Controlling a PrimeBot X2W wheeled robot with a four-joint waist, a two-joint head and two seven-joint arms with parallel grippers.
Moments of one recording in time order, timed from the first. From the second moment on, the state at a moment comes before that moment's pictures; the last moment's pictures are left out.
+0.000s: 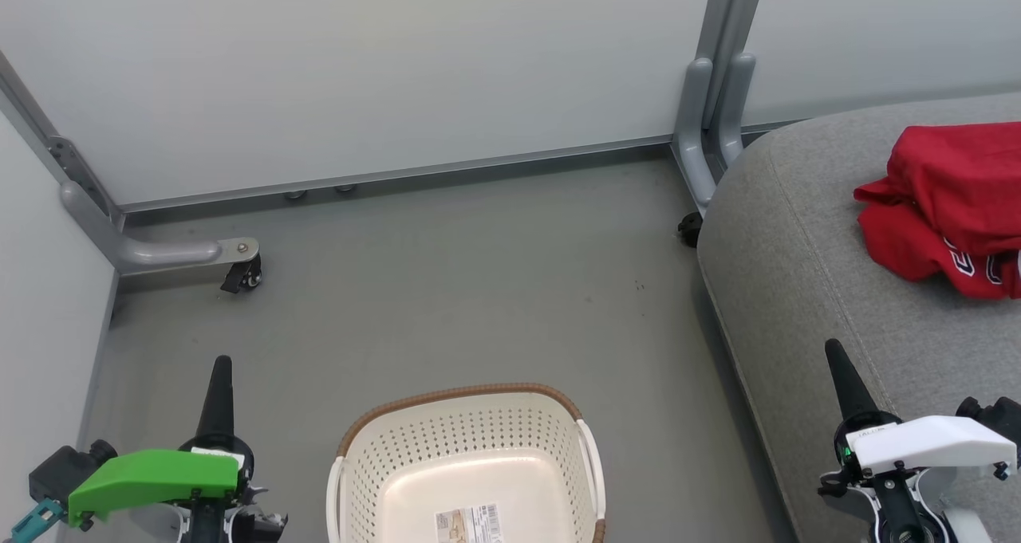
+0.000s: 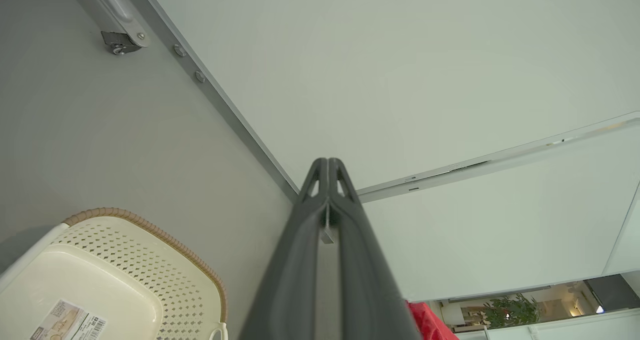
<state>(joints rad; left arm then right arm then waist) -0.08 0.06 0.06 0.26 -1.24 -0.11 0.01 -0.07 -0.04 -0.08 0.23 1.21 0.13 0.01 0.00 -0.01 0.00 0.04</state>
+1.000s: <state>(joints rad) -0.09 0.05 0.10 0.25 -1.48 -0.12 0.08 -0.09 -0.05 -0.10 0.24 1.47 0.13 0.08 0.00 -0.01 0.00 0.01</state>
